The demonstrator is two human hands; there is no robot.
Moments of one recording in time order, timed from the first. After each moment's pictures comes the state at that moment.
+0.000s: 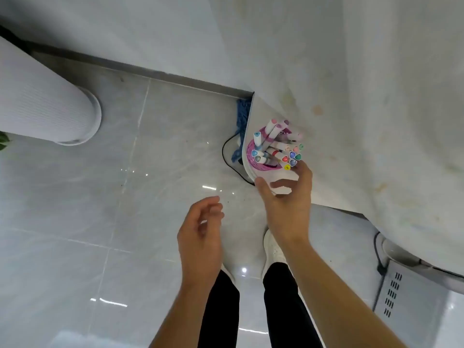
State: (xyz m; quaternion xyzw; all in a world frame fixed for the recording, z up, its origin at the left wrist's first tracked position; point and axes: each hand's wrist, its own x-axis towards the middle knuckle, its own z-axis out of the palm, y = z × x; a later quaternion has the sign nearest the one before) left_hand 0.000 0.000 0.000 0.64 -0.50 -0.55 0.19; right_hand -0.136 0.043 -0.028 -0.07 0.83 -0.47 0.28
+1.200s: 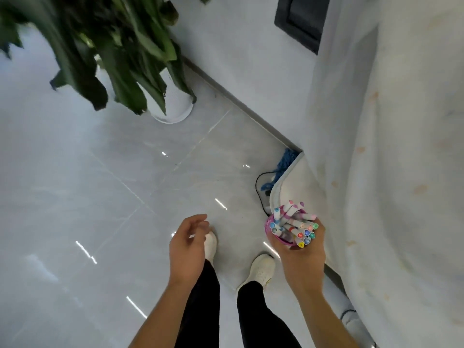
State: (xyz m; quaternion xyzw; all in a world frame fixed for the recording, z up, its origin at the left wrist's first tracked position) left_hand 0.087 0.041 0.148 0.75 -0.31 -0.51 0.29; right_hand -0.131 0.099 0.102 -0.26 0.76 -0.42 0.42
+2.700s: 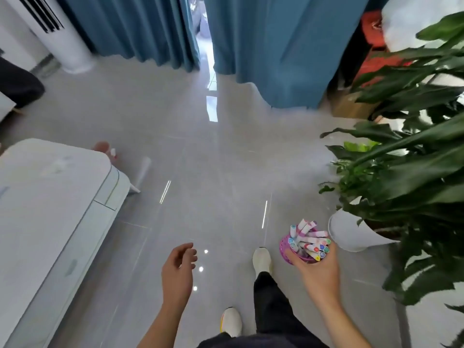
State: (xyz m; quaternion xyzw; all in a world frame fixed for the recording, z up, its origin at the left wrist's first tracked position) left_hand 0.537 0.155 0.303 0.80 0.09 -0.19 0.57; right_hand 0.372 -0.087 0.315 -0.62 0.52 -0.19 0.55
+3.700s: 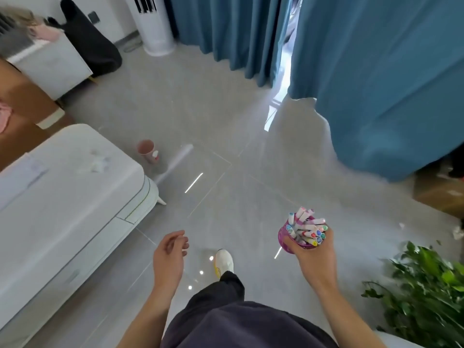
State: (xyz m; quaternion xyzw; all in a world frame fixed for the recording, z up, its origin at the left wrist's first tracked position) left_hand 0.882 0.056 0.291 0.74 0.26 -0.07 0.61; right_hand 0.812 -0.254 0.309 -0.75 0.39 -0.06 0.54
